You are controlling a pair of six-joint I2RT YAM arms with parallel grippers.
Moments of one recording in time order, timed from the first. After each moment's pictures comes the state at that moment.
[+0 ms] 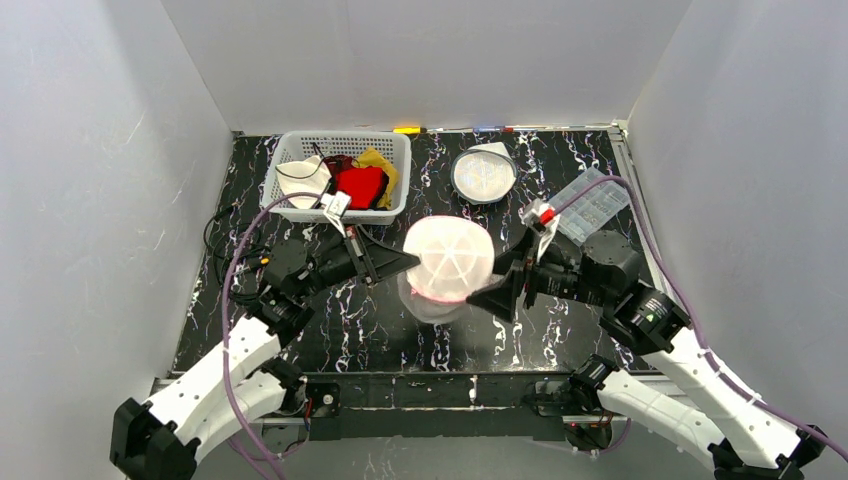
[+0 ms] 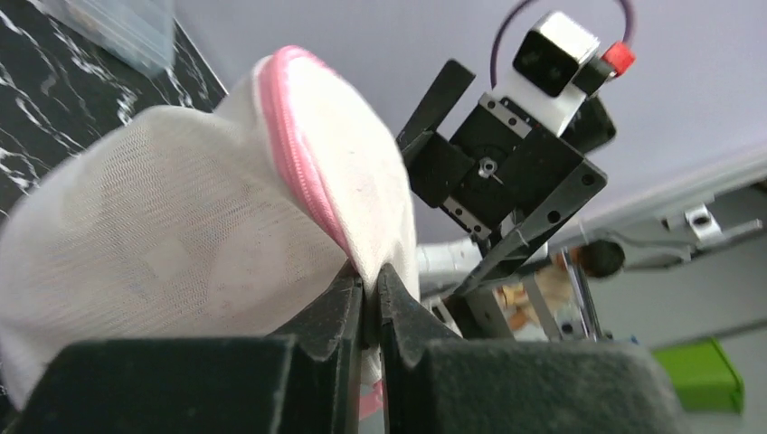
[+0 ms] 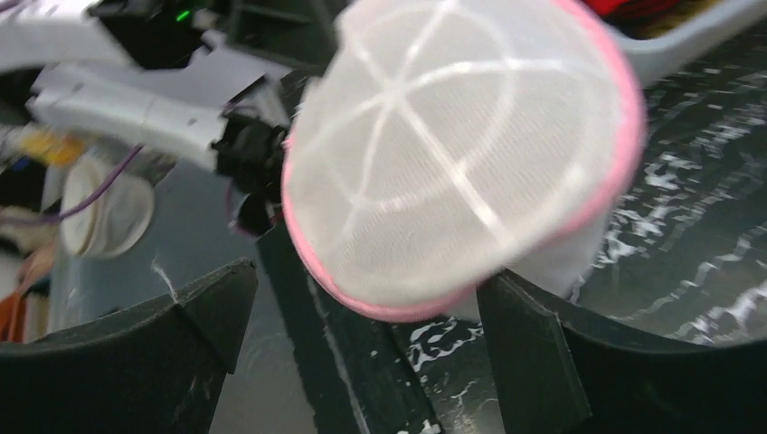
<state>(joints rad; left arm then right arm) -0.57 0.83 0.56 0.40 0.67 -1.10 0.76 0.67 0.87 -0.38 -0.58 0.32</state>
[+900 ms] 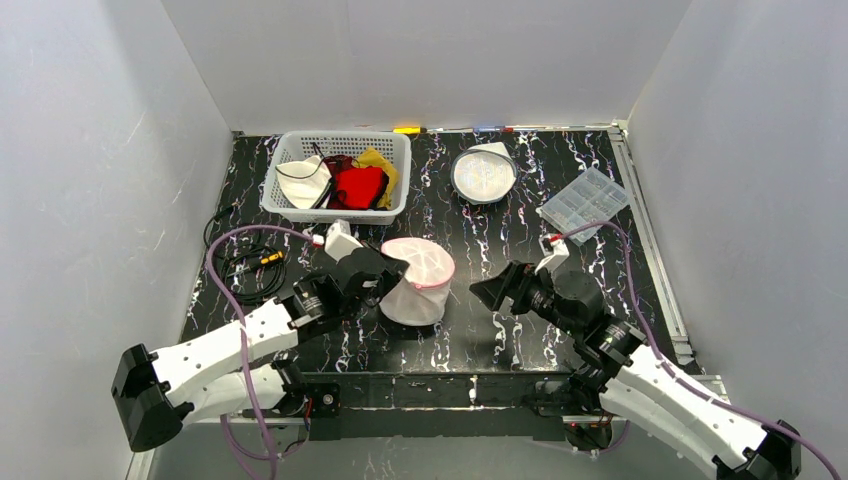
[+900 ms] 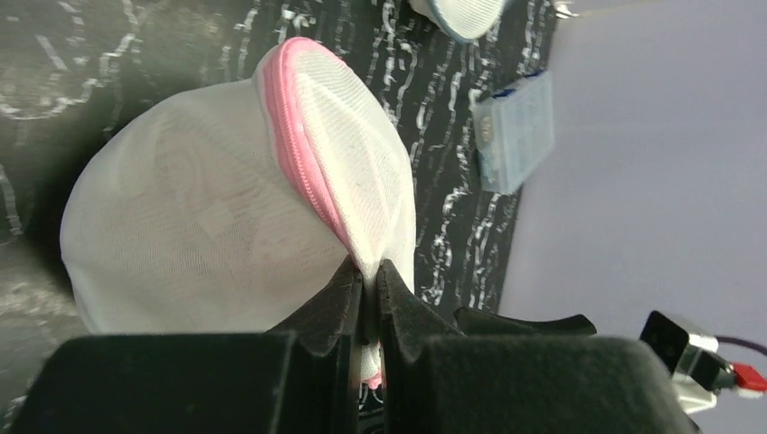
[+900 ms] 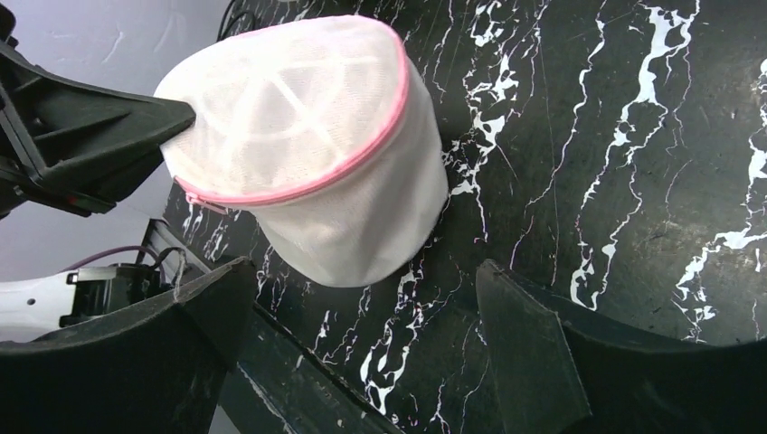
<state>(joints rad) -0.96 0.98 0.72 -0.30 -0.49 -1.35 0.77 0.57 0.40 -0.13 -0.01 0.76</state>
